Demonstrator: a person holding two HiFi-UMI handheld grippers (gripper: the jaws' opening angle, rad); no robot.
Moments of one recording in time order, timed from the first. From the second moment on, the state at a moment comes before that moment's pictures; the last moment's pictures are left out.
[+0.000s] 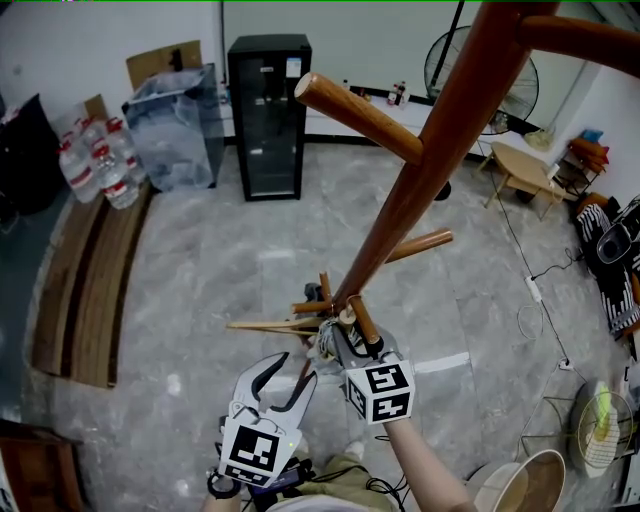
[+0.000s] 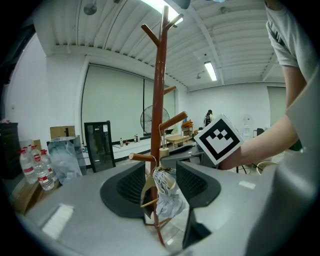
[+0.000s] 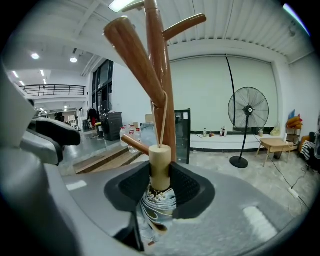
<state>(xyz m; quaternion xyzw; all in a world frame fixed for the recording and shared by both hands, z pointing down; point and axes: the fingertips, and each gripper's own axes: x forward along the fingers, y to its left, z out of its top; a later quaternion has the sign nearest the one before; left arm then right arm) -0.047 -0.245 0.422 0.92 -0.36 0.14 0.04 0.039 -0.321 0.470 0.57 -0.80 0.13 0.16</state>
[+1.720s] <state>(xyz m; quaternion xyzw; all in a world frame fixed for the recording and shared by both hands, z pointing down) 0.040 -0.288 0.552 0.91 -0.29 0.28 0.03 0.039 -0.297 0.442 0.55 -0.81 0.15 0.13</state>
